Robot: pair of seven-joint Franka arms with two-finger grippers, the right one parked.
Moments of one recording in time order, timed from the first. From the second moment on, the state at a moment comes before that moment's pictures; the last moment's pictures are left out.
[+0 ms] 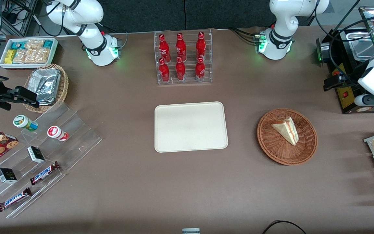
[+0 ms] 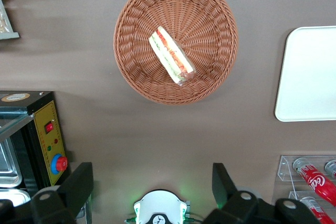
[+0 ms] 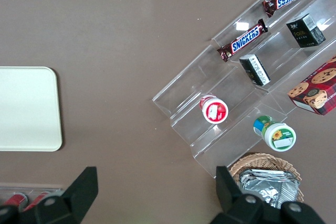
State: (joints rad) arm -0.10 0.03 0.07 -1.58 -0.01 1.40 -0.04
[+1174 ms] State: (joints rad) arm -0.09 0.11 0.06 -1.99 0.02 1.98 -0.35
